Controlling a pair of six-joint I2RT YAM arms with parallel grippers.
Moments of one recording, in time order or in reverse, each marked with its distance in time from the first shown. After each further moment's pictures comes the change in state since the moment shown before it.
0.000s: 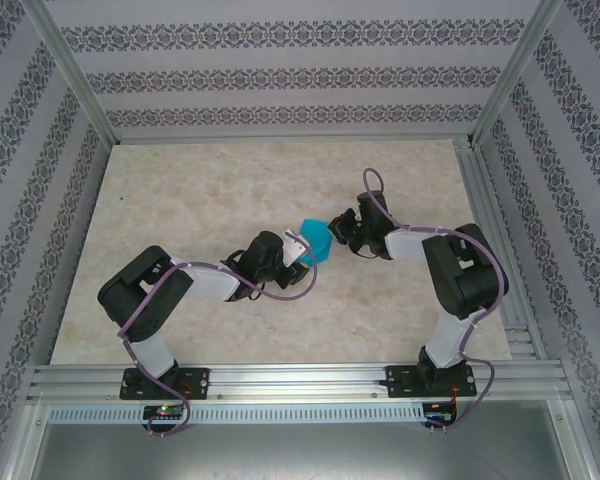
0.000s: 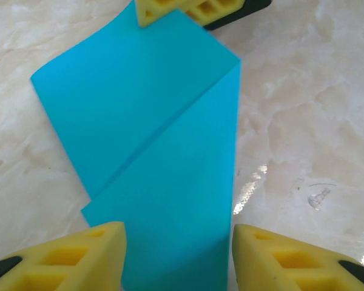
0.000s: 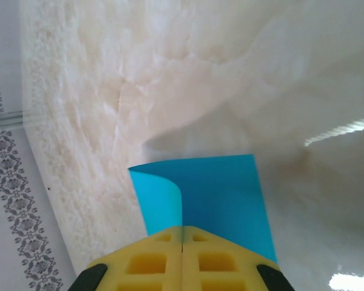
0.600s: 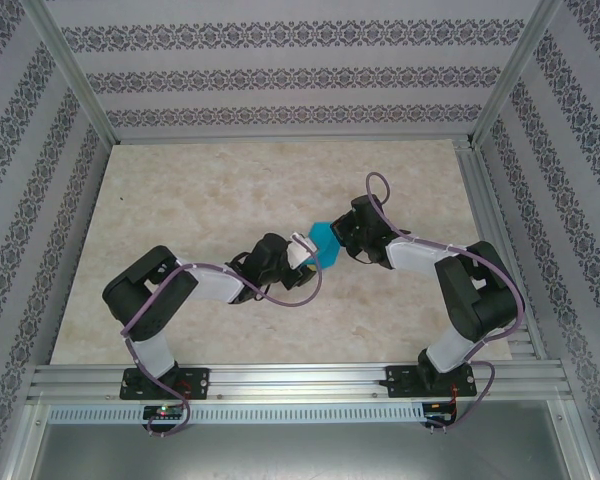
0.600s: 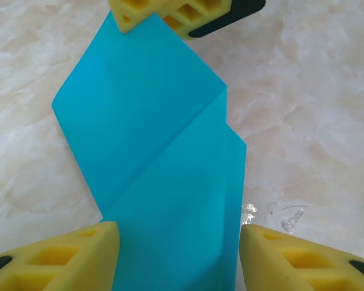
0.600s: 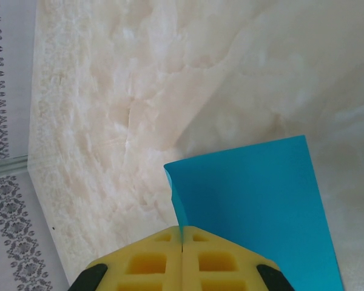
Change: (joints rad) left arm -0.042 0.023 0.008 0.076 -0.020 0.063; right arm 0.085 -0.124 -0.031 -0.084 0.214 0.132
